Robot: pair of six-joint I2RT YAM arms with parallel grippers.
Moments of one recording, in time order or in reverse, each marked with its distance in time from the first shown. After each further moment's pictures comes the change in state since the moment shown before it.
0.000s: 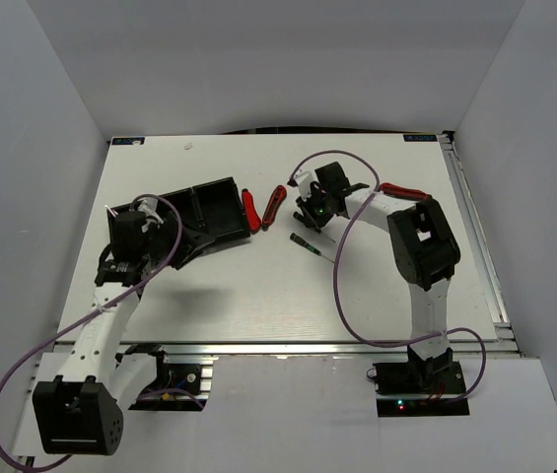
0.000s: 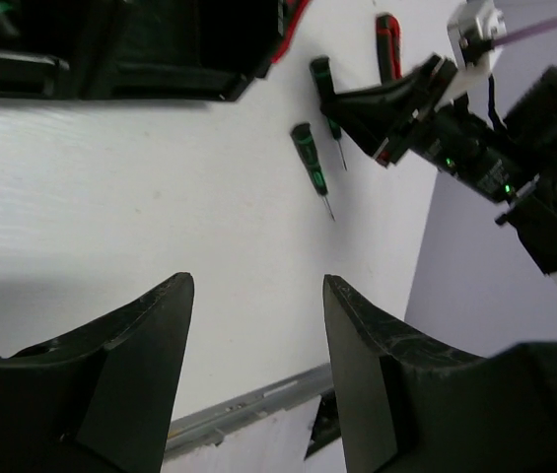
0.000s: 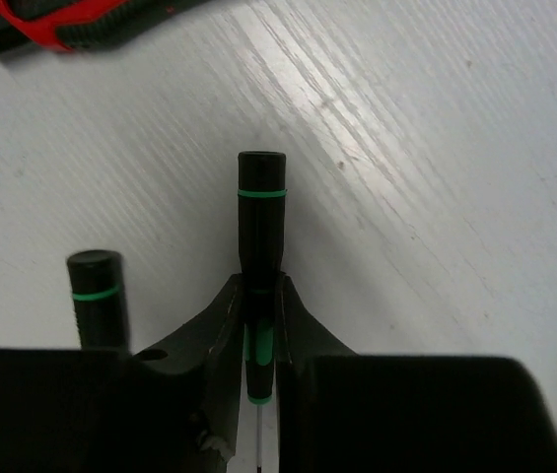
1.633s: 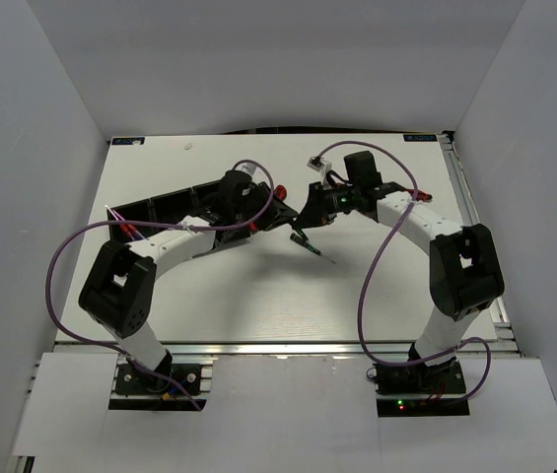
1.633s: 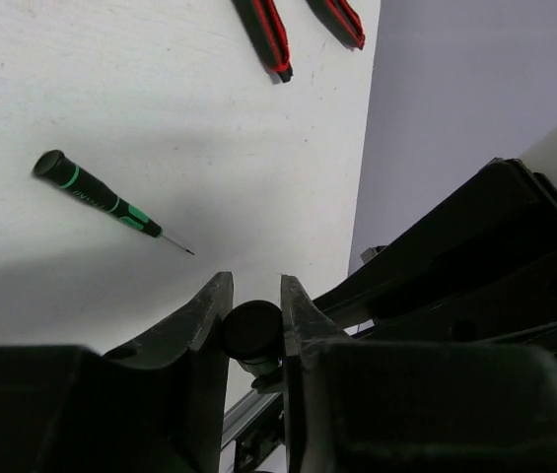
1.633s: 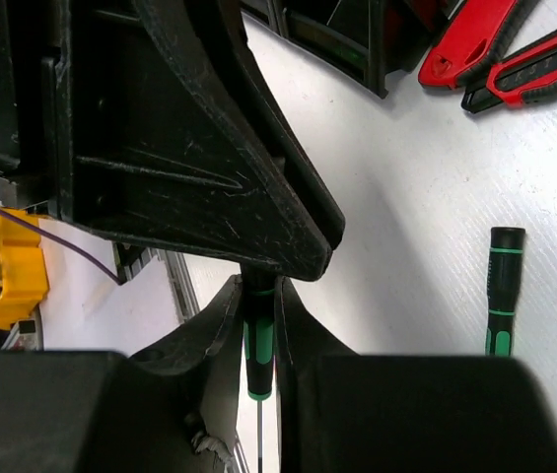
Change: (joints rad) left arm -0.549 0.724 0.402 0.439 -0.157 -0.280; right arm -0.078 -0.327 -0.159 0.021 -0.692 0.529
